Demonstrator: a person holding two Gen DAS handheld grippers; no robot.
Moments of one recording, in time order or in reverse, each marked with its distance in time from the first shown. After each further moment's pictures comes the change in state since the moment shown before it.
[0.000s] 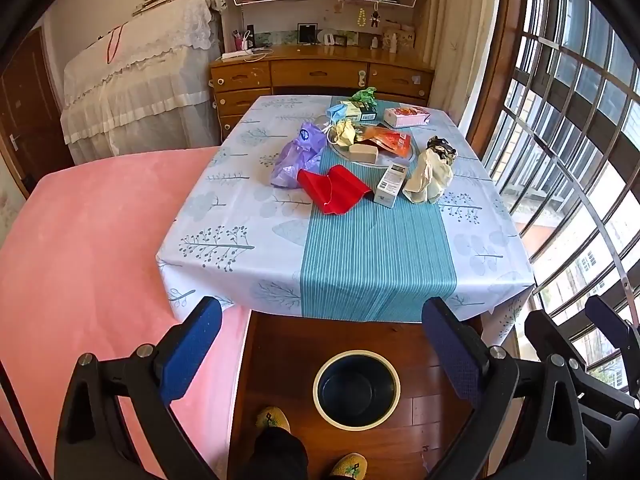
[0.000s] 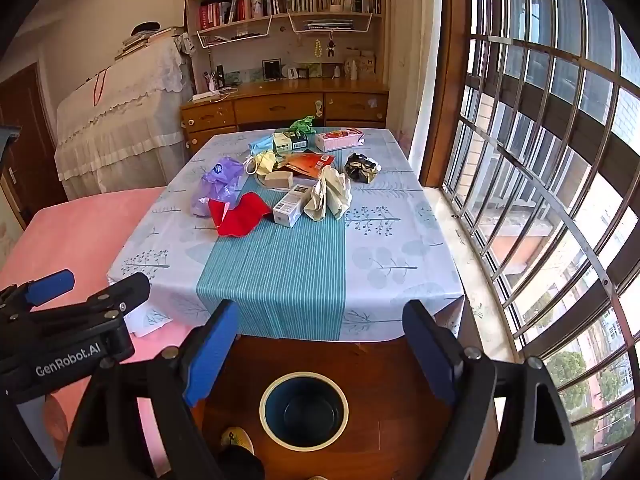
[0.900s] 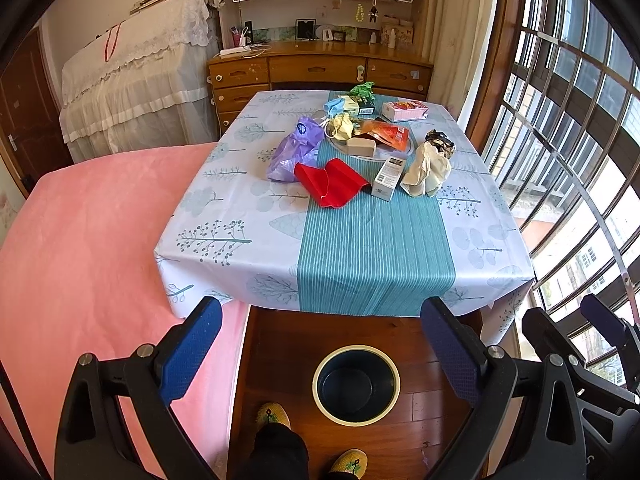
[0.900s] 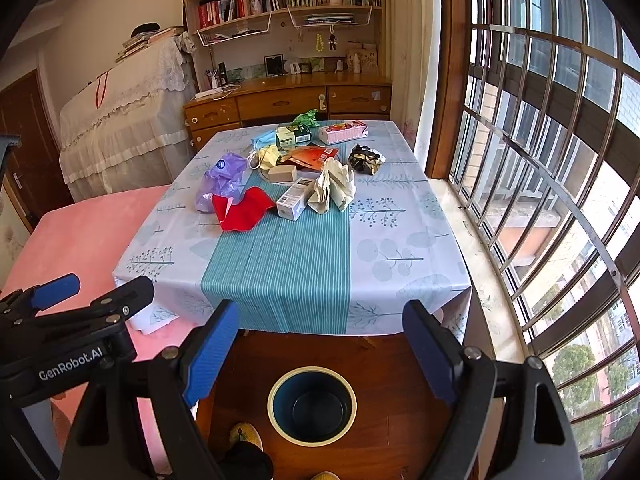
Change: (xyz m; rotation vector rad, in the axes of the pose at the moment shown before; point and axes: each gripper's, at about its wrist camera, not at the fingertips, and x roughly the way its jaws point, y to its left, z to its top) left arm 0.004 -0.006 -0.002 -0.002 0.018 -0.007; right arm 0.004 -0.010 -0.008 0.023 0.016 0.036
